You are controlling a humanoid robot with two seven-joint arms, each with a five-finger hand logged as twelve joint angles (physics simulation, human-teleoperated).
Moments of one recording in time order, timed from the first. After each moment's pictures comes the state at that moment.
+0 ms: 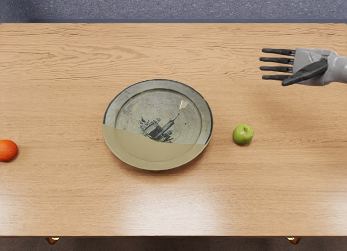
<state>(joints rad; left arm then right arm) -0.02 0.00 0.39 -0.15 0.01 -0.02 -0.04 1.03 -0.80 0.42 0.90 0.28 0.61 -0.50</state>
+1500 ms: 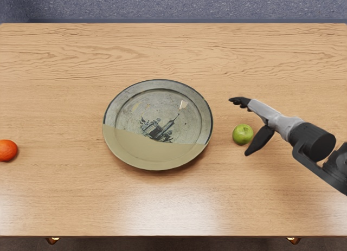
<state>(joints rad) -0.02 0.00 0.39 -0.15 0.01 -0.02 -0.04 0.72 -0.80 0.35 1.72 -1.09 -0.26 -0.33</state>
